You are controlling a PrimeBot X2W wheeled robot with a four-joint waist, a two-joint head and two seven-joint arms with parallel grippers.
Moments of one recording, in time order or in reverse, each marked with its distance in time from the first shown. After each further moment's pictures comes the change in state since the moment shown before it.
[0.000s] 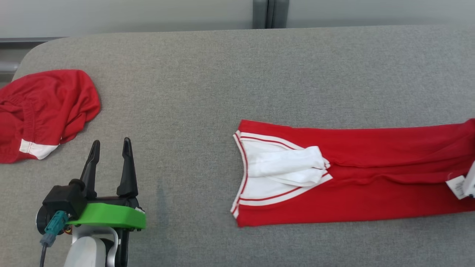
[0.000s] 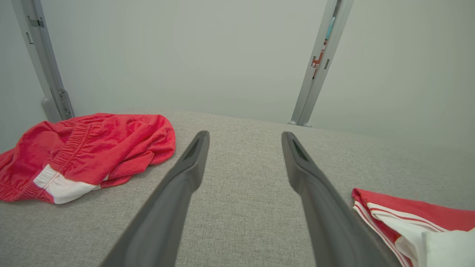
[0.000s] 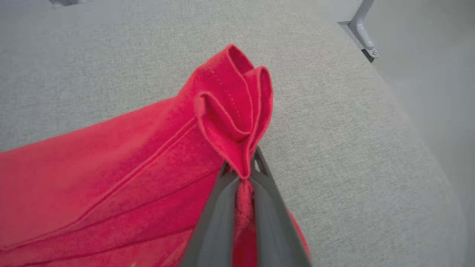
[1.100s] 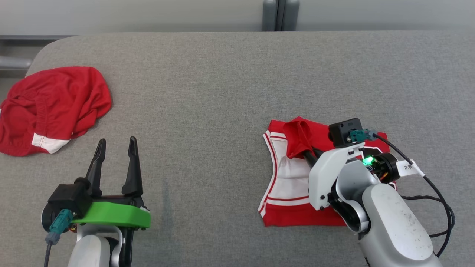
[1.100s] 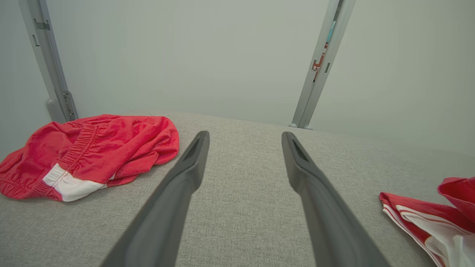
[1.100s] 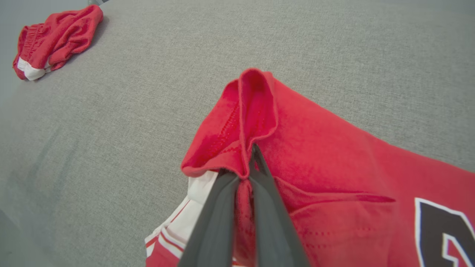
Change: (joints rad) left arm -0.002 -0.003 -0.021 -0.002 -0.003 0.000 0.000; right arm -0.026 0.193 0.653 -0.196 0.157 -0.001 0.097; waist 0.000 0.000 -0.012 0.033
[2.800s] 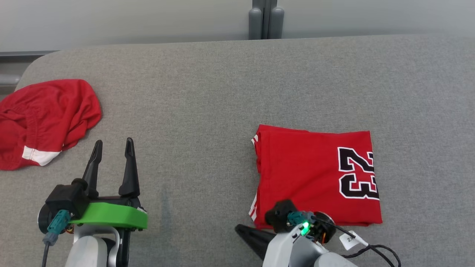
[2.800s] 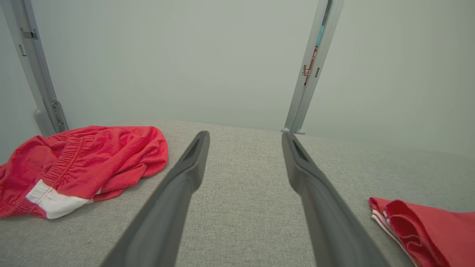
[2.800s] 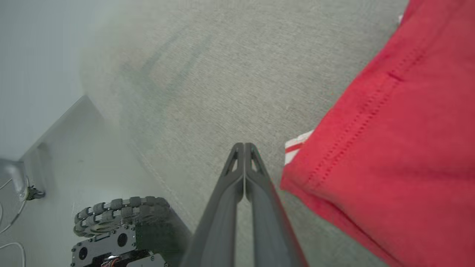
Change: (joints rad) left arm -0.001 0.006 0.011 0.009 0.009 -0.001 0.000; right arm 0.104 -0.087 0.482 0.053 0.153 0.000 -0.239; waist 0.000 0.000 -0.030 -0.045
